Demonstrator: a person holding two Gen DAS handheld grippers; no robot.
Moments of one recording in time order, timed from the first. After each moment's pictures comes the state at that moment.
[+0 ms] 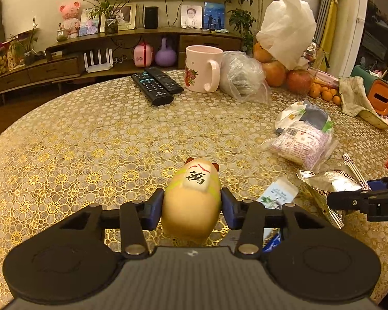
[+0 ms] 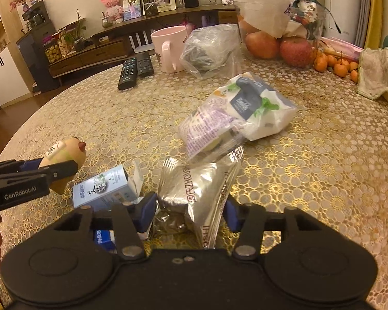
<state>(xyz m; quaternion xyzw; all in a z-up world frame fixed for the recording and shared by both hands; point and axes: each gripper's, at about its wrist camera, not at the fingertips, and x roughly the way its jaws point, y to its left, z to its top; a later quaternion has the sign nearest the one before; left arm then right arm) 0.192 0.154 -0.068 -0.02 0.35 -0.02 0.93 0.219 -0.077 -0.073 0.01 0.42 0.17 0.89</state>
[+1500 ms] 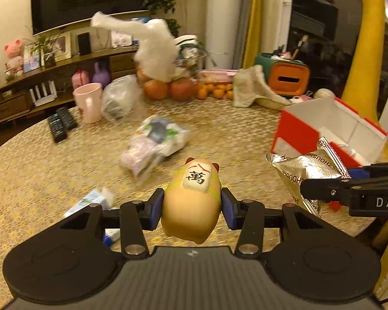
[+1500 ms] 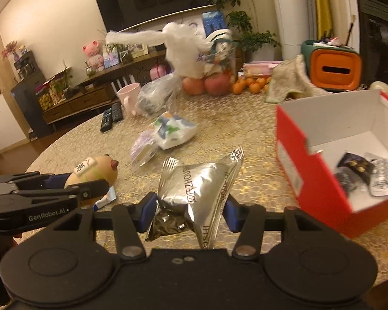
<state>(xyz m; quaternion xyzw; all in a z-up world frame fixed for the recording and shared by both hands) 0.109 -0.049 0.013 0.03 0.34 -0.13 0.93 0.095 -0.249 0.005 0.09 0.36 0.13 0.92</state>
